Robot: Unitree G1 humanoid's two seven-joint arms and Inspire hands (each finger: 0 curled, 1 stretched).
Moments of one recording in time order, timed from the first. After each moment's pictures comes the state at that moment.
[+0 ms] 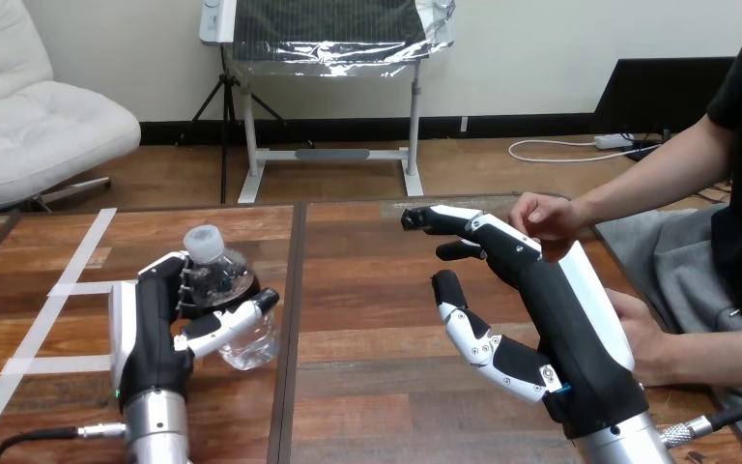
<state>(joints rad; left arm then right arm) -0.20 0.16 -0.01 0.73 0.20 -0.48 0.41 0.20 -0.19 0.14 -0.17 -0.25 -0.52 0.06</state>
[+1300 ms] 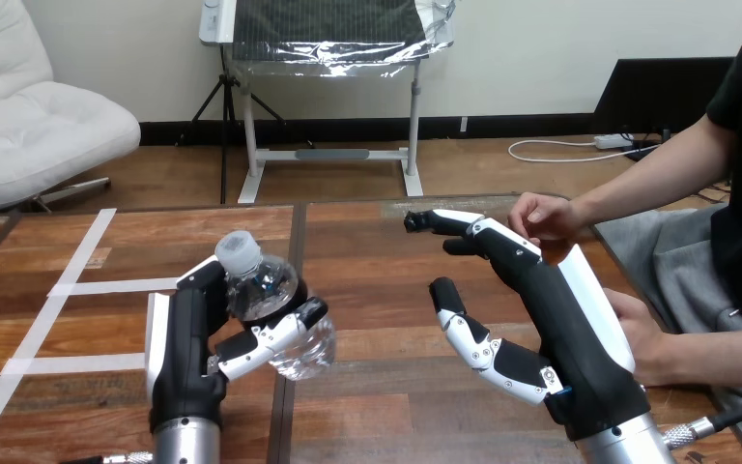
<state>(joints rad) 0.04 0.05 -0.03 0.33 0.14 -0.48 0.23 0.21 -0.20 0.13 -0.17 -0.25 -0.50 0.06</state>
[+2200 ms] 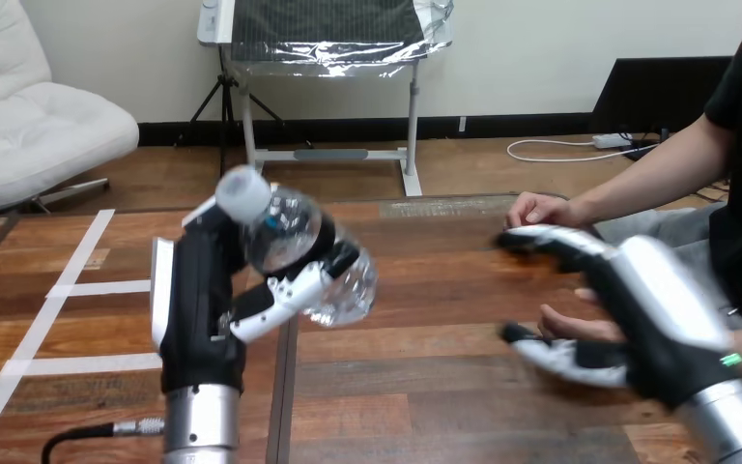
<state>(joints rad) 0.08 -0.03 -0.06 0.07 0.09 -0.47 0.15 0.19 -0.37 -0.01 -0.20 -0.46 -0.32 0.09</state>
